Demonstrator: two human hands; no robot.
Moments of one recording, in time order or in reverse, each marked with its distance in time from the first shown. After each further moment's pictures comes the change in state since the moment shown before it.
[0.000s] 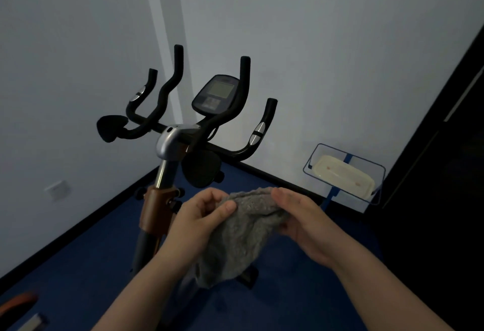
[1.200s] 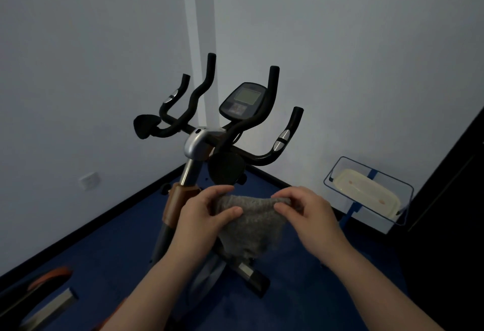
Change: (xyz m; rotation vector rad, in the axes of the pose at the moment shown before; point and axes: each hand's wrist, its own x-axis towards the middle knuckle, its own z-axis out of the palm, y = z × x) left_hand -0.011 -0.007 -0.025 0.367 0.282 0.056; right_hand 0.017 0.011 0.012 -0.728 0.229 -0.347
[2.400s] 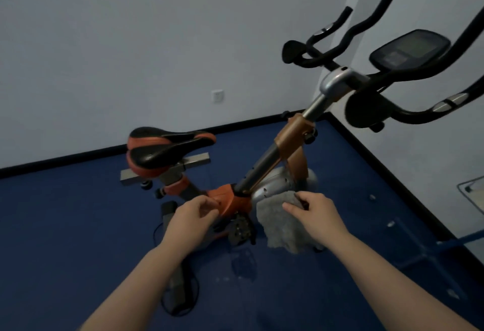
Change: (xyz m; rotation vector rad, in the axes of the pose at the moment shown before) left_hand -0.249 -0.128 -0.117 0.324 0.334 -0.621; right_hand -0.098 -0.012 0.167 -0.105 -0.646 0.040
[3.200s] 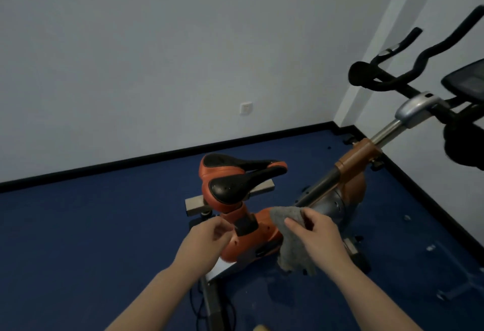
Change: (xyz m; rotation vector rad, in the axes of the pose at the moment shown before) left_hand 0.066 -0.109 -0.149 0.008 -0.125 0.021; right_hand 0.063 -0.137 0.165 0.228 0.089 0.030
